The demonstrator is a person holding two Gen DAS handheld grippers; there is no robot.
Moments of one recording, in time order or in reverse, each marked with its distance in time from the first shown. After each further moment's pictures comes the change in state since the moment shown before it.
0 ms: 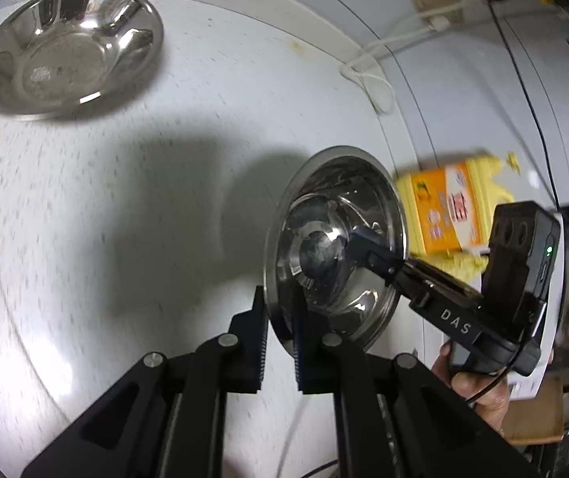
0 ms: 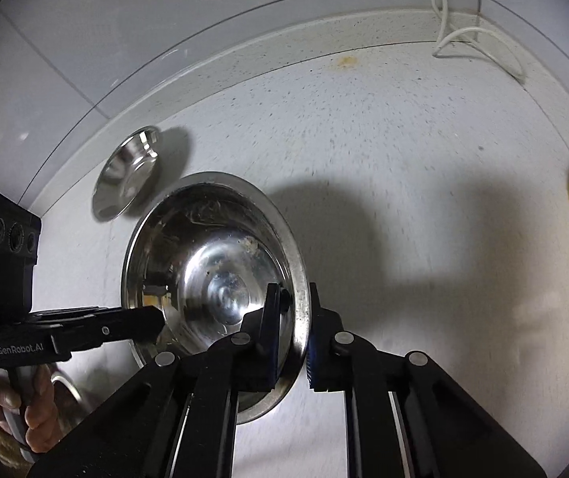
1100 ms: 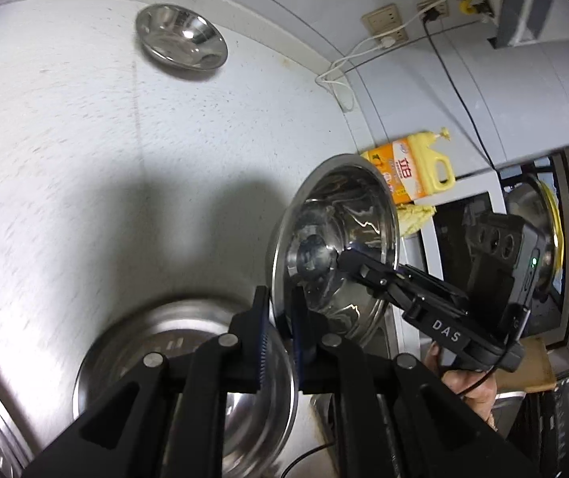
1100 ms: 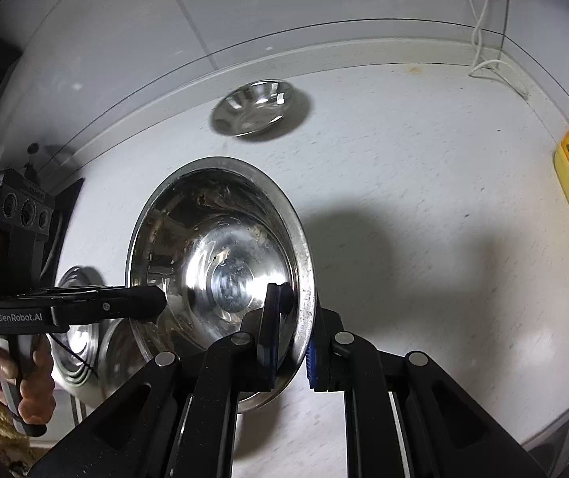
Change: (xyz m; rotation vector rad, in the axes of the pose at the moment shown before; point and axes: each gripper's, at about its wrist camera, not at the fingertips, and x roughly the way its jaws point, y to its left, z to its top) left arm -0.143 0.043 -0.134 0.021 -0.096 -0.076; right arm -0.071 0.129 -0.121 -0.104 -0.032 0.014
